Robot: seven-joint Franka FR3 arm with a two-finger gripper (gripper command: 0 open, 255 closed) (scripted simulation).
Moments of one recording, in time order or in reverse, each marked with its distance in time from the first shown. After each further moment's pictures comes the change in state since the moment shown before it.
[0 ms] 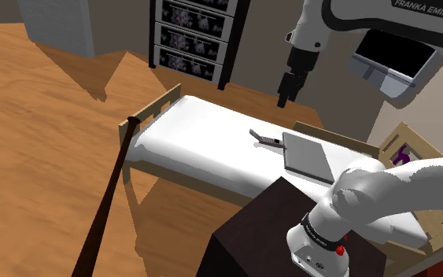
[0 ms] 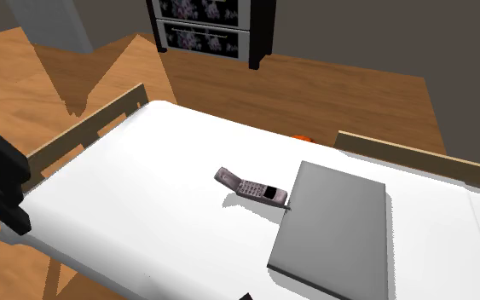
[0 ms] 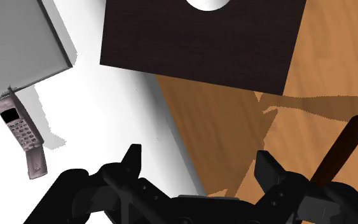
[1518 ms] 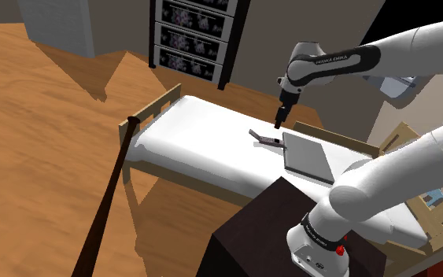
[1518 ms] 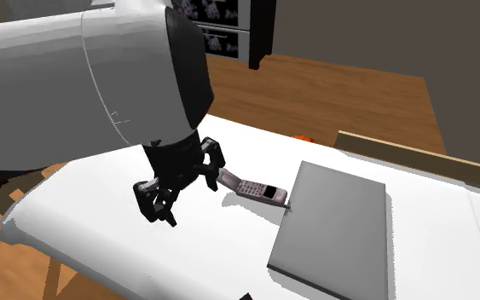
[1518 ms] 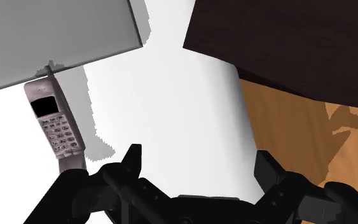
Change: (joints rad) arm -0.096 0.361 -0.381 -0.151 -0.209 0.534 -0.448
